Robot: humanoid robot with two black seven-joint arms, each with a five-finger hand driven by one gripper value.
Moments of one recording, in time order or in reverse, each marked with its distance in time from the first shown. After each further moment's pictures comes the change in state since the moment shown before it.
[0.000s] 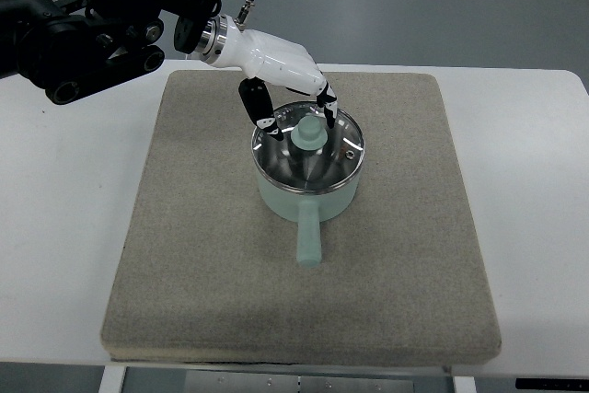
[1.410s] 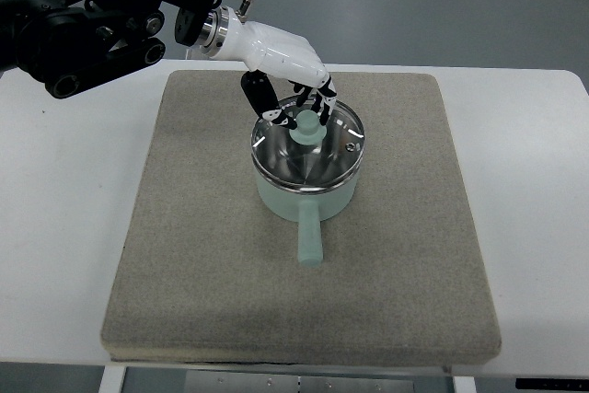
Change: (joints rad) left arm -0.015 -0.002 -0.008 0.007 -0.001 -0.004 0.000; right arm 0.000 0.000 0.000 0.000 0.000 0.000 -0.001
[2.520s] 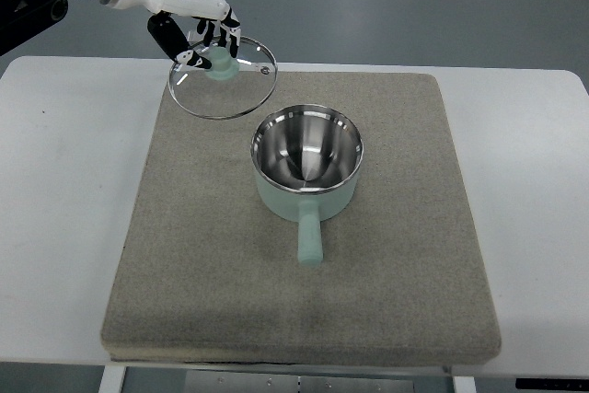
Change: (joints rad) left arm 0.019 0.179 0.013 0.182 -0.018 -0.011 0.000; right arm 0.000 0.000 0.000 0.000 0.000 0.000 0.000
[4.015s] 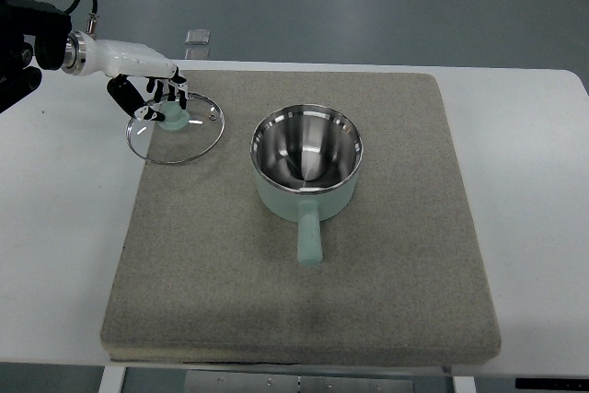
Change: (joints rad) left arm 0.232 -0.012 -0.001 0.150 0.002 0.041 0.000; right arm 0.000 0.000 0.000 0.000 0.000 0.000 0.000
